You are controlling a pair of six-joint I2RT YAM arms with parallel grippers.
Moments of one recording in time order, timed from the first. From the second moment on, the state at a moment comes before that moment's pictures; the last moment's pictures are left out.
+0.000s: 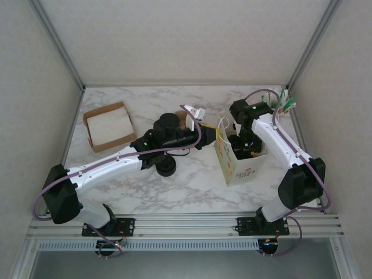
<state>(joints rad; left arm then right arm) -0.88 1.44 1.15 0.14 0.29 -0.61 0.40 1.56 1.44 -1.46 0.04 0.25</state>
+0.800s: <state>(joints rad) -0.88 1.44 1.15 0.14 0.28 -0.61 0.40 1.56 1.44 -1.46 0.04 0.25</state>
